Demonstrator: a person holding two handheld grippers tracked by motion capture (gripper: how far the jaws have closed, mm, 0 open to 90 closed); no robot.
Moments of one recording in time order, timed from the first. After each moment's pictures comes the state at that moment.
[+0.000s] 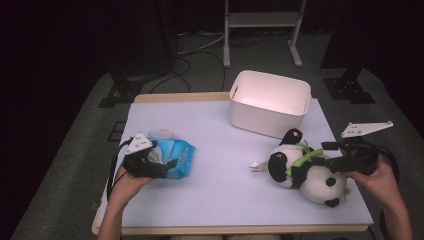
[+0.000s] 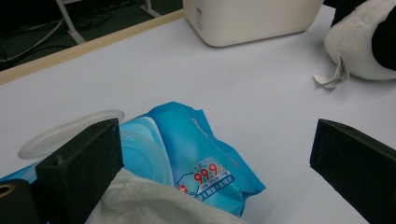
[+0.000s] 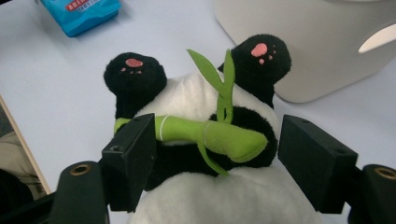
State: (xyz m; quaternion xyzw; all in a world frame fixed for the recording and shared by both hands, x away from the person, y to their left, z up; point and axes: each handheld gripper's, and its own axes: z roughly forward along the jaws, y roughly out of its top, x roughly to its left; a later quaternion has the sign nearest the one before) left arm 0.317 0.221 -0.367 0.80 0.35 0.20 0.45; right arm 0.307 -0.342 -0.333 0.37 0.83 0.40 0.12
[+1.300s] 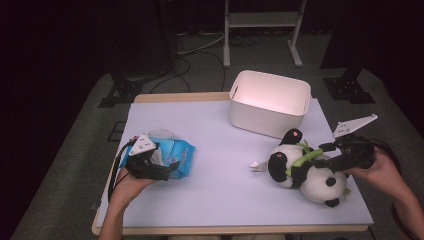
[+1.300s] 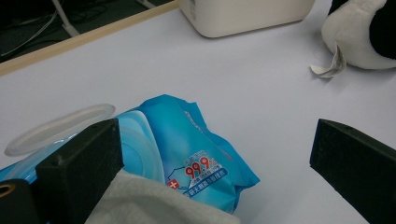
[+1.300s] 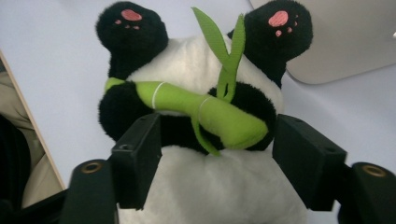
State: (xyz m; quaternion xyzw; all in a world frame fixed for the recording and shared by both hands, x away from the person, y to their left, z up) left arm 0.315 0.216 -0.368 0.81 0.34 0.20 0.44; right arm 0.327 -0.337 -0.331 0.32 0.89 0.31 0.09
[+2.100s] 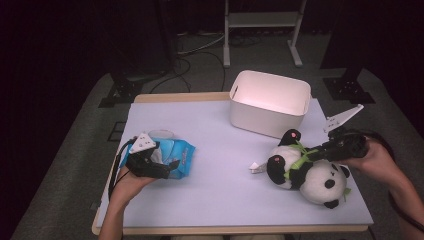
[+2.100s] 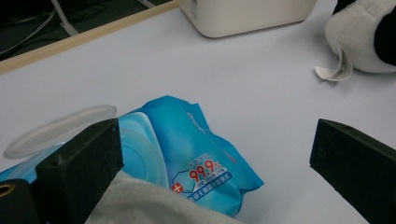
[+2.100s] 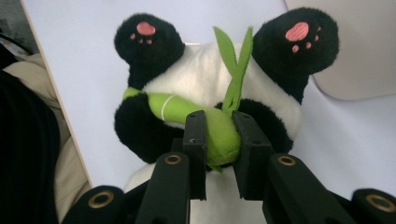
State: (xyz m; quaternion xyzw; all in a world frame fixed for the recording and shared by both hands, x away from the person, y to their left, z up) left arm 0.319 0.218 -0.368 0.81 0.34 0.19 0.44; right arm 0.343 -0.321 -0.316 0.27 0.92 0.30 0.04
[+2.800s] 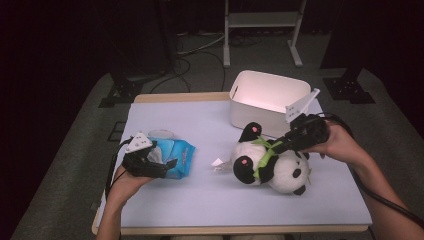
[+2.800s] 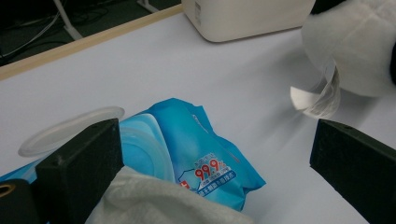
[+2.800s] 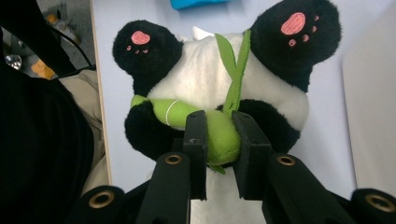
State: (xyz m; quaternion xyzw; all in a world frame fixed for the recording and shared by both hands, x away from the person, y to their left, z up) left arm 0.317 0.225 -0.363 0.80 0.35 0.20 0.45; right arm 0.361 -0.219 -0.279 0.14 0.94 0.31 0.01
